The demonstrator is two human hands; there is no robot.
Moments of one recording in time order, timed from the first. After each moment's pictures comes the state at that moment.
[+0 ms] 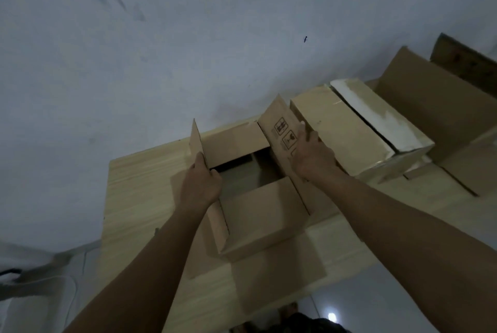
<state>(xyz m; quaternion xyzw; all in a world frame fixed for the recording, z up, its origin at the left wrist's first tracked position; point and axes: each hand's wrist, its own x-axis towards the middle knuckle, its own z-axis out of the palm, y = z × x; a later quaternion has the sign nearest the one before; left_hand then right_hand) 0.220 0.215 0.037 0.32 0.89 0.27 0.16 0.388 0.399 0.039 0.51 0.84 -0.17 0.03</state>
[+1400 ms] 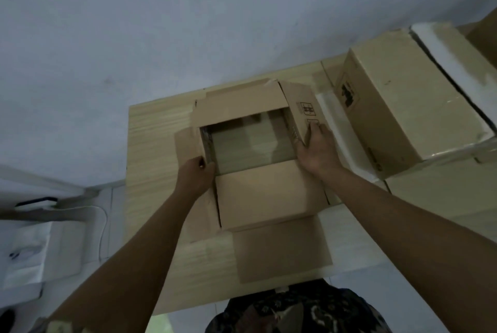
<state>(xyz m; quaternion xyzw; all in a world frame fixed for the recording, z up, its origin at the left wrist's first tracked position) 0.148 0.146 -0.045 0.18 0.93 0.23 0.24 0.329 0.362 -0.069 0.49 0.80 -0.33 -0.05</state>
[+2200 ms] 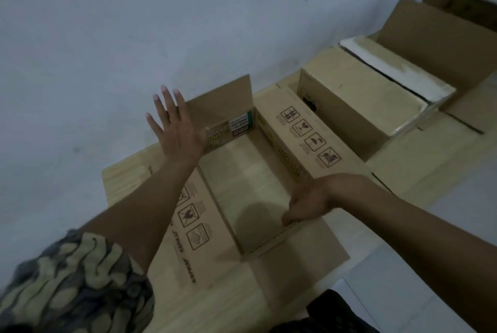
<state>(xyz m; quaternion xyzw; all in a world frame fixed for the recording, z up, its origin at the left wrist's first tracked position) 0.047 0.249 -0.001 0.48 0.86 0.11 -0.11 0.333 0.263 0.069 0.33 0.78 -0.32 0.42</state>
